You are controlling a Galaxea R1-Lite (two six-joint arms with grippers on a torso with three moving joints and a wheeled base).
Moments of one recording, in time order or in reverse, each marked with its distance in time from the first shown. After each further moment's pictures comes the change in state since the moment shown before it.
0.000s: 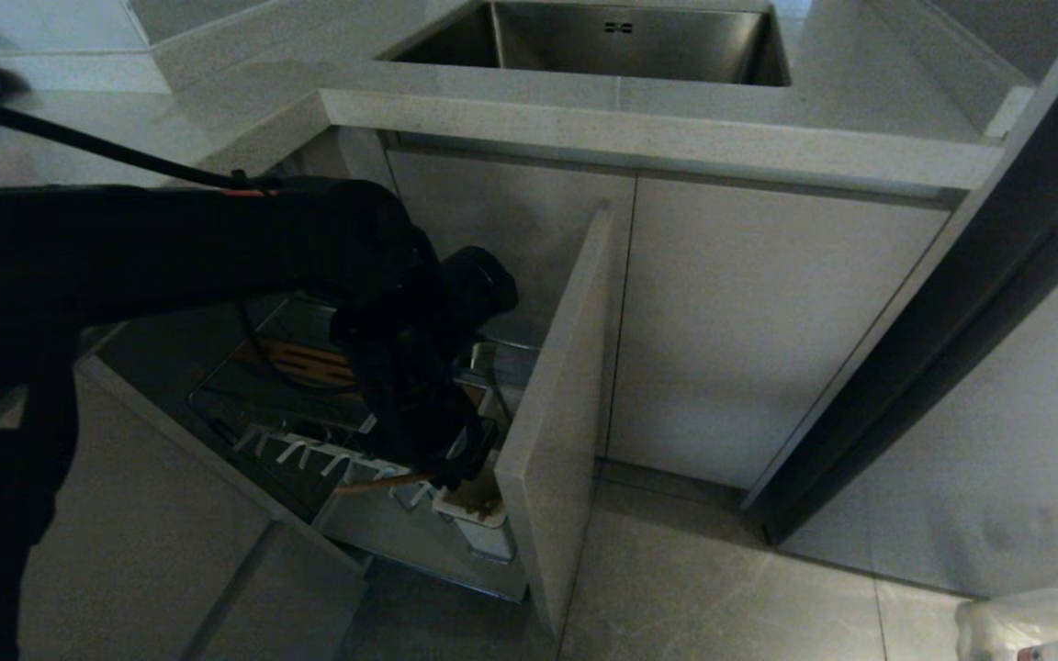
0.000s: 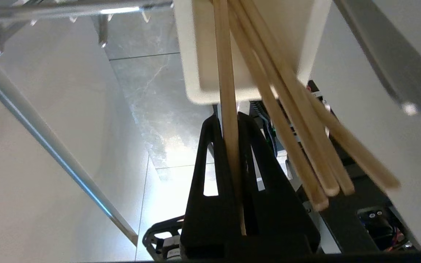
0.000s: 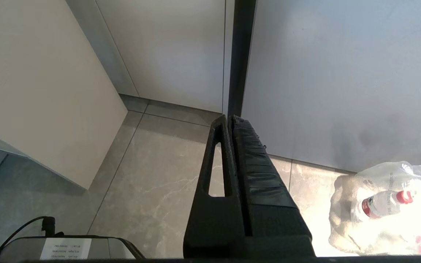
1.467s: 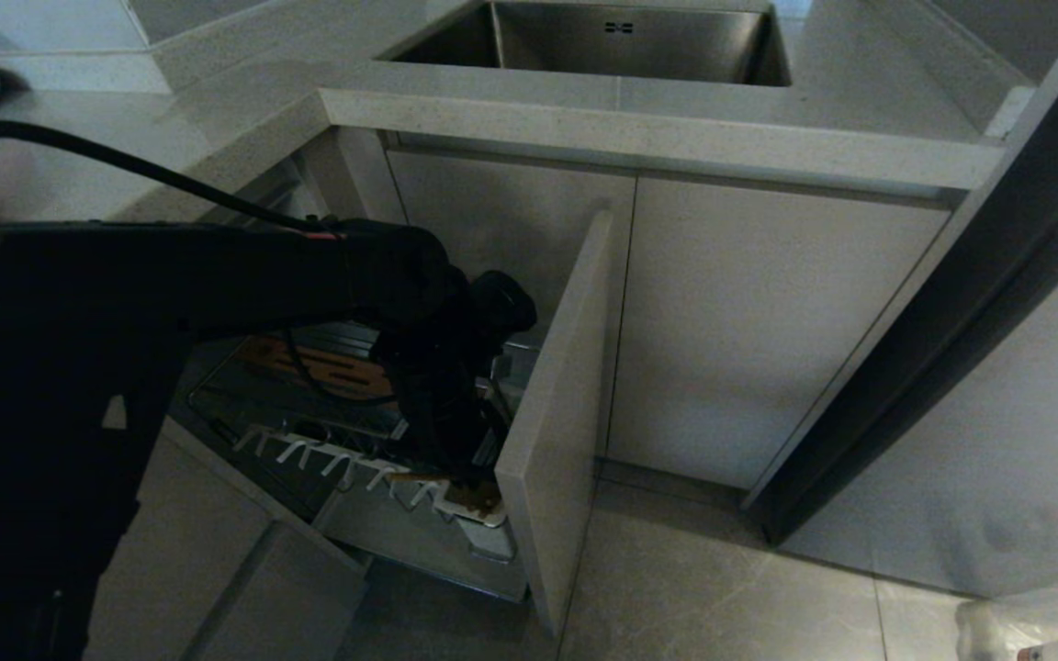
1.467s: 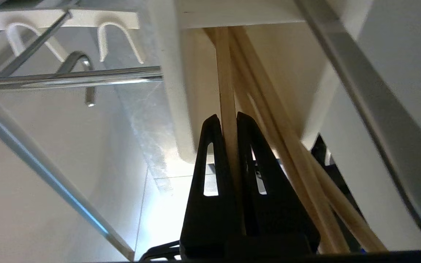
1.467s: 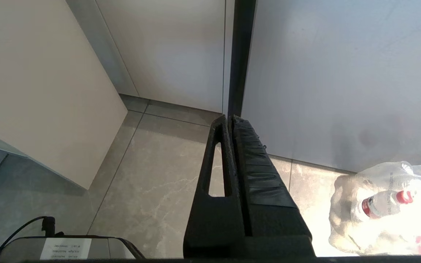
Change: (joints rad) left arm 0.009 0.083 -0.005 -0.091 0.021 0.001; right arm 0.000 0.000 0.000 0.000 0.000 0.000
